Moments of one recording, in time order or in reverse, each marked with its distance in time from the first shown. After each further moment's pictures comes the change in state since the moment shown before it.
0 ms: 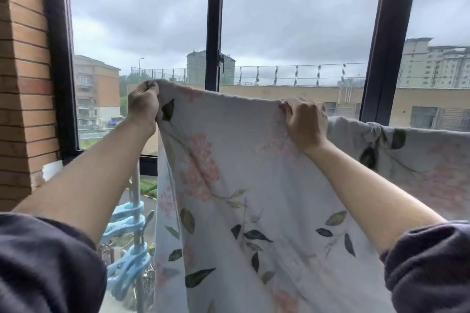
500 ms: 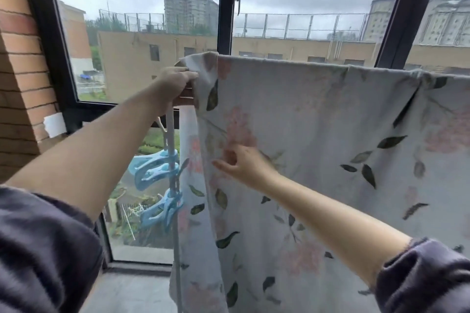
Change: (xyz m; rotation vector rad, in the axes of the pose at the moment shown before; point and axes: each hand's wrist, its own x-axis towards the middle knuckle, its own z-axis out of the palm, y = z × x) left_hand -0.006 -0.037 -0.085 0.248 -0.561 -0.239; right_hand -0.163 -0.181 0.059 0.253 -0.870 0.122
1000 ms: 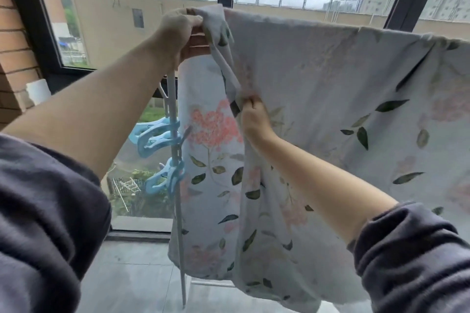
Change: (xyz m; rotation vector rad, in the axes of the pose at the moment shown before) left_hand 0.001 0.002 -0.007 -0.250 -0.095 0.103; right_hand 0.019 -0.025 0.020 0.715 0.319 0.345
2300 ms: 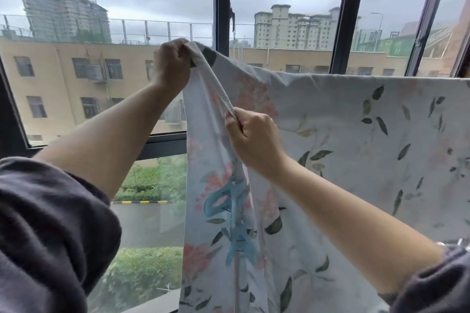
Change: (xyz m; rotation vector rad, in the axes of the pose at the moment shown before) left_hand 0.126 0.019 -0.216 0.509 0.064 0.550; right_hand 0.002 -0.143 0.207 -0.682 0.435 -0.571
